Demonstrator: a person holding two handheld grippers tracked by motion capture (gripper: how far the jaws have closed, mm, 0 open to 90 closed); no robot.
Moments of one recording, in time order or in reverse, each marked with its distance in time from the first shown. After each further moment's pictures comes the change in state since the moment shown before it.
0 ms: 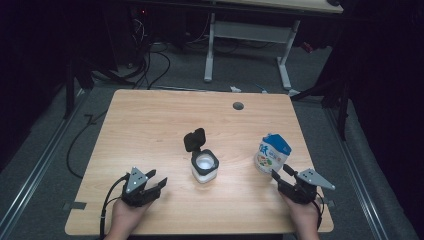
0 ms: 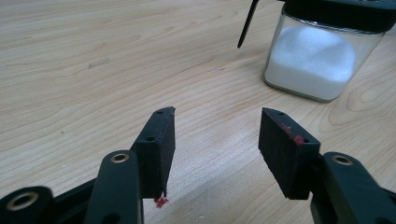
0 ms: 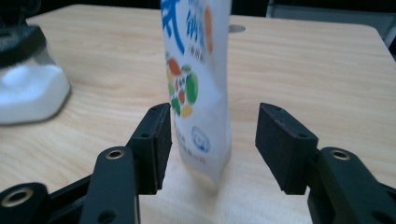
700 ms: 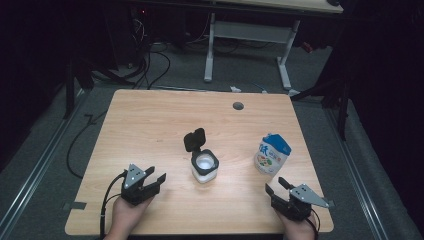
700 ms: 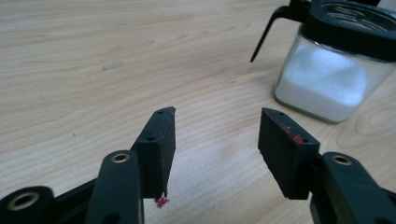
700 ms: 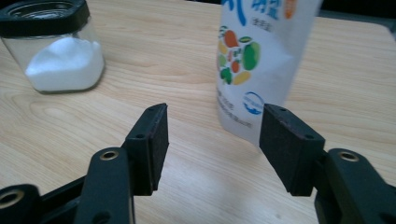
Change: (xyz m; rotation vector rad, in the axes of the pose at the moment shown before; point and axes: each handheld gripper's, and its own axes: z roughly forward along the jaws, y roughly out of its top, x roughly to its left) left arm 0.002 0.013 0.008 -0.043 0.050 -0.064; right arm 0.040 -0.015 -0.020 0.008 0.001 -0.052
